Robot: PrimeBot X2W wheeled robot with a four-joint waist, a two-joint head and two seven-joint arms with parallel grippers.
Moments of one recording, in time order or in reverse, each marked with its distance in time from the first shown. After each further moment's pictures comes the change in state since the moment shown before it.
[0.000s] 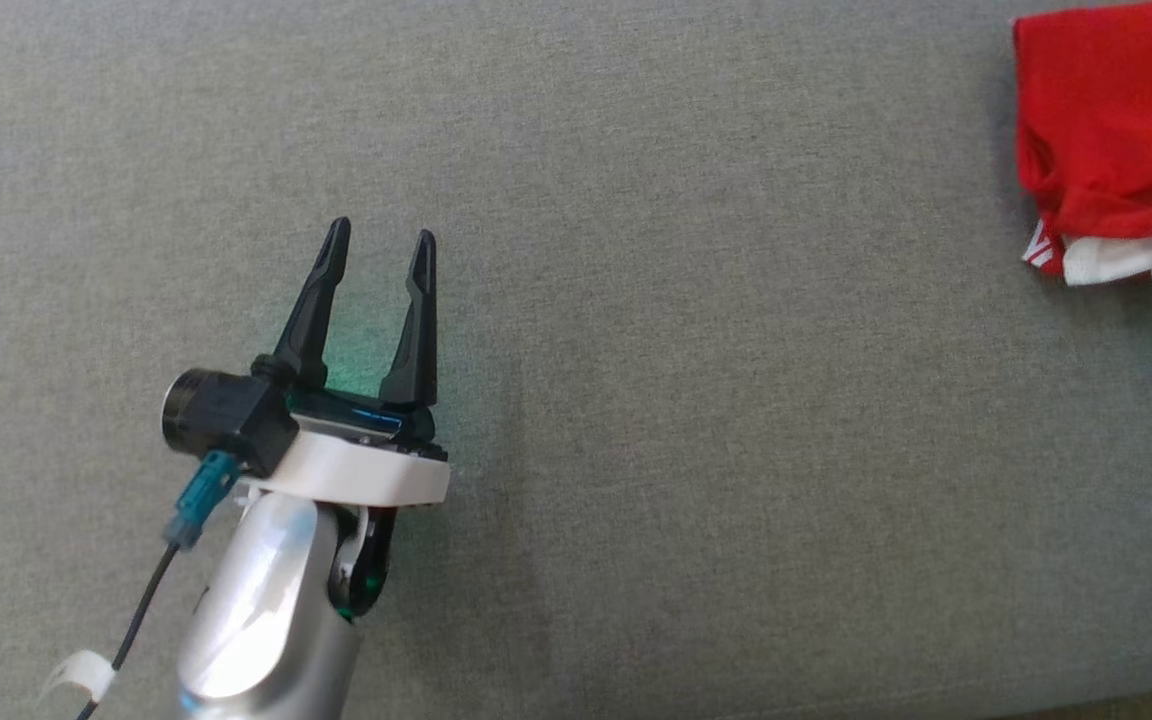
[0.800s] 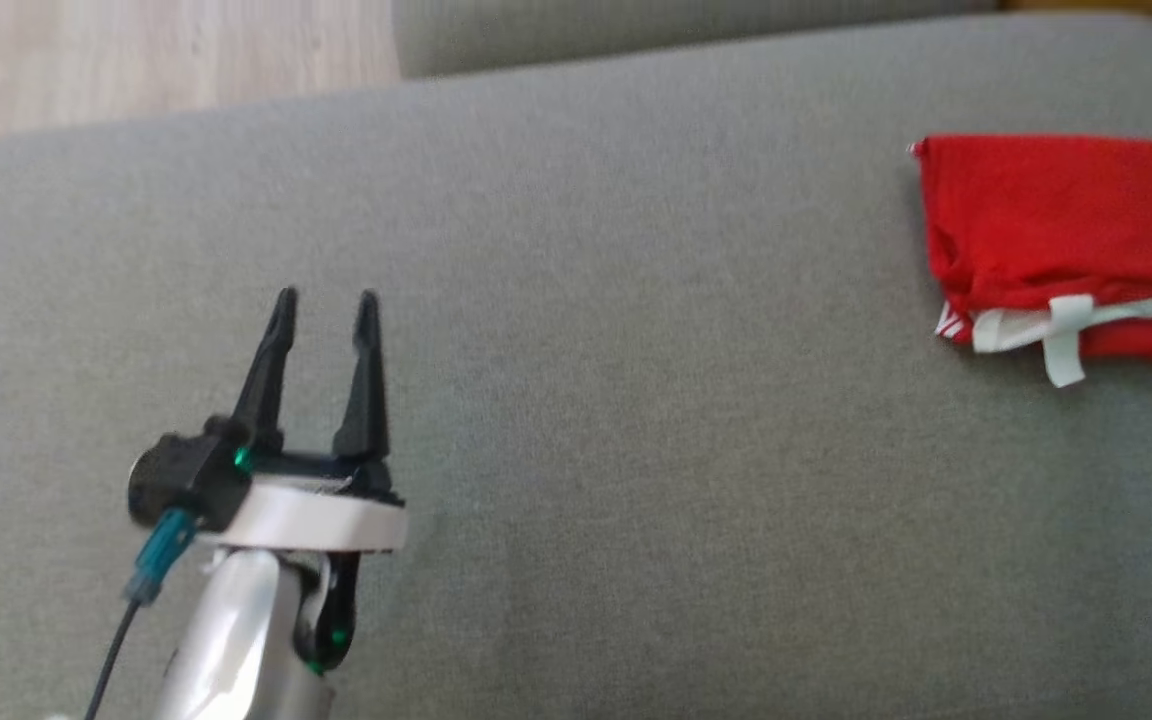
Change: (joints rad) left arm 0.089 0.000 0.082 0.009 -0.007 -0.006 0.000; right arm 0.019 0.148 0.028 -0.082 -0.007 0.000 -0.094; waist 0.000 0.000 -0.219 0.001
